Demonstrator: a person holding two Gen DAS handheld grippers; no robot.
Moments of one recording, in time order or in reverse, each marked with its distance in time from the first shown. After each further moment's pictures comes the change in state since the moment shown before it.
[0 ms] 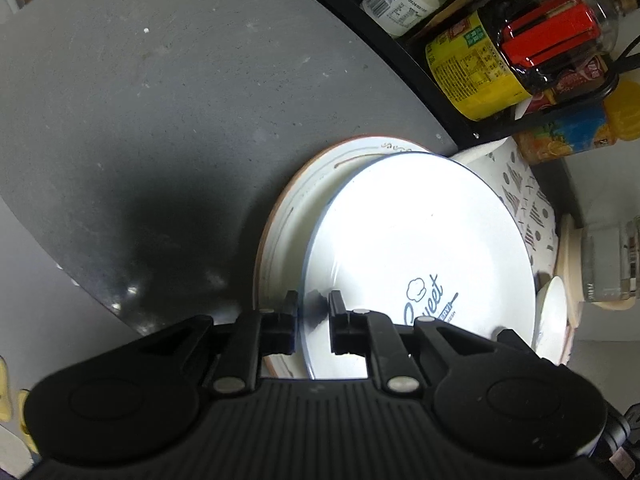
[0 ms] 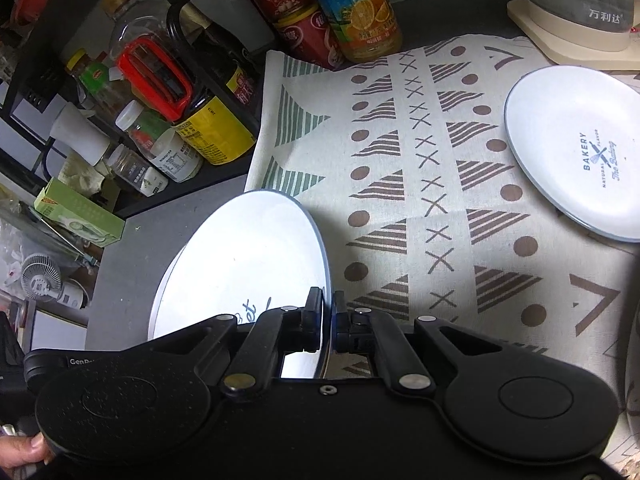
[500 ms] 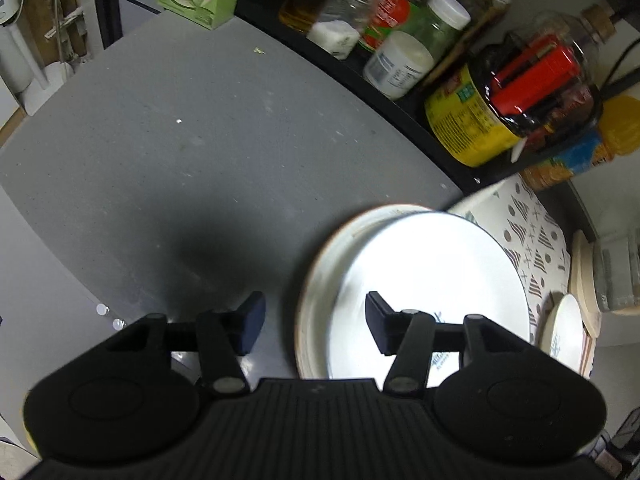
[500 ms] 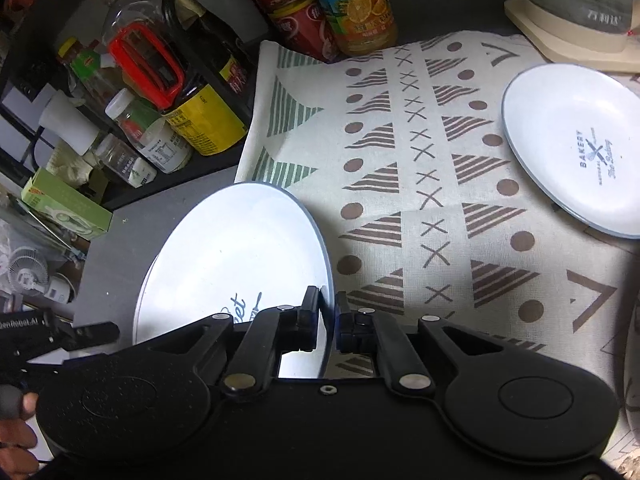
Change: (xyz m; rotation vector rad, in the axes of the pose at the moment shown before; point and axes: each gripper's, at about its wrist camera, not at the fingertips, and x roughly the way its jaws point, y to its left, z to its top) left arm -0.043 -0.002 0.020 0.059 -0.103 0.085; right arm 0.006 0.004 -0.004 -0.022 0.004 -0.046
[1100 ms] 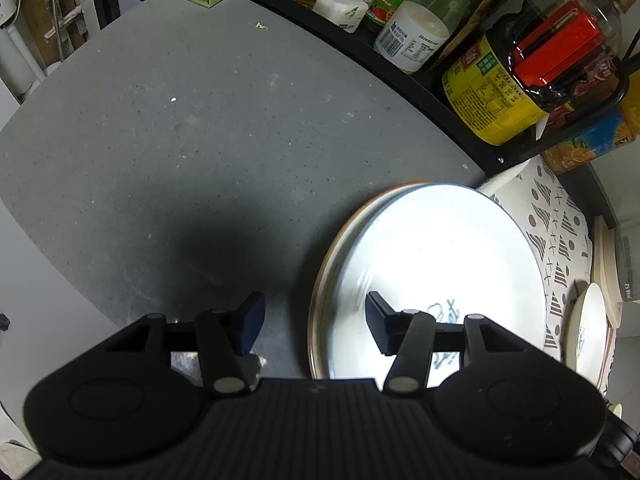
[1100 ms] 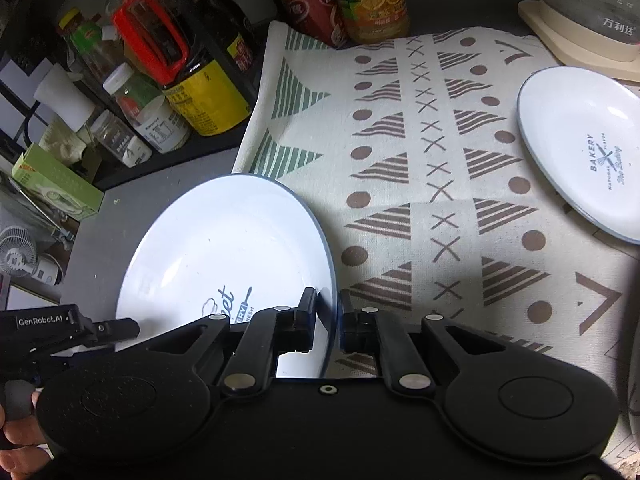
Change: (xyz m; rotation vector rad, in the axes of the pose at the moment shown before) left arm 0.027 -0.005 -0.004 0.029 0.016 0.037; right arm 0.013 0.010 -0.003 -0.043 0.033 -0.029
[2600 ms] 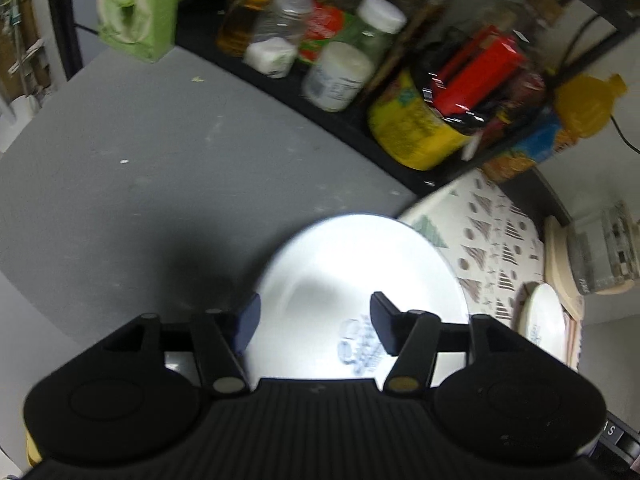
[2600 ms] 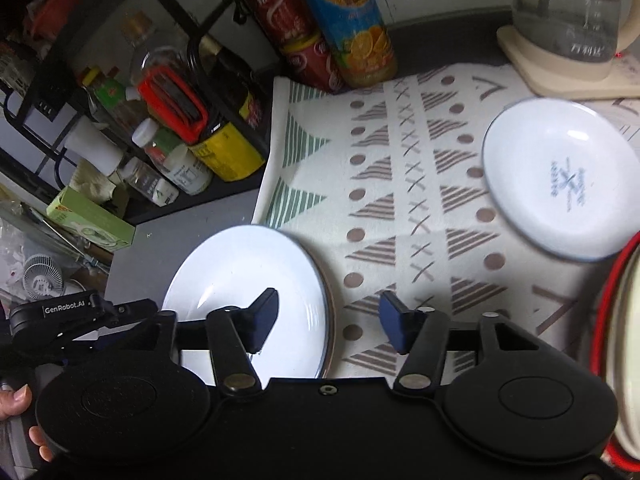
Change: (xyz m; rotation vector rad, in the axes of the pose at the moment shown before) left arm -0.042 -0.039 0.015 0.082 -0.042 -0.103; right arm -0.065 -0.016 0.021 0.057 -0.042 0.063
